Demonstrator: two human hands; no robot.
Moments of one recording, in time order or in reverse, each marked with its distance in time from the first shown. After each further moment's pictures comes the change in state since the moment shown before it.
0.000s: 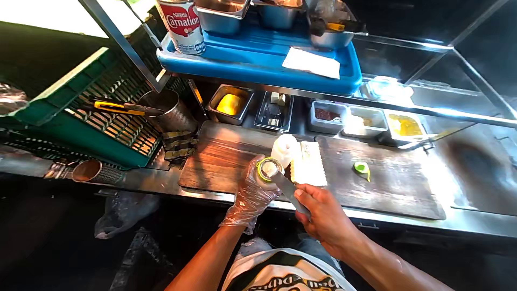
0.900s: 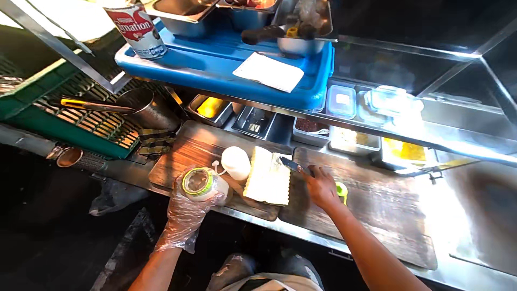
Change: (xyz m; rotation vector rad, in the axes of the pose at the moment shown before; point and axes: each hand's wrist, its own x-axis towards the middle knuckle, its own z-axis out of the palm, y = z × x) left_hand -0.013 0.019 0.018 0.090 0.310 -0.169; right_hand 0.208 0.041 -0.263 -1.404 0.257 -0.947
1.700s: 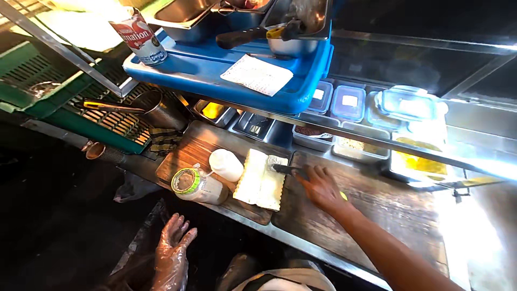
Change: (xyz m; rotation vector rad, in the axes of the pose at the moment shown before) left_hand -0.124 -0.017 -0.011 -0.172 0.203 -0.528; right_hand 0.022 0.035 -0.024 -0.096 0.105 -0.383
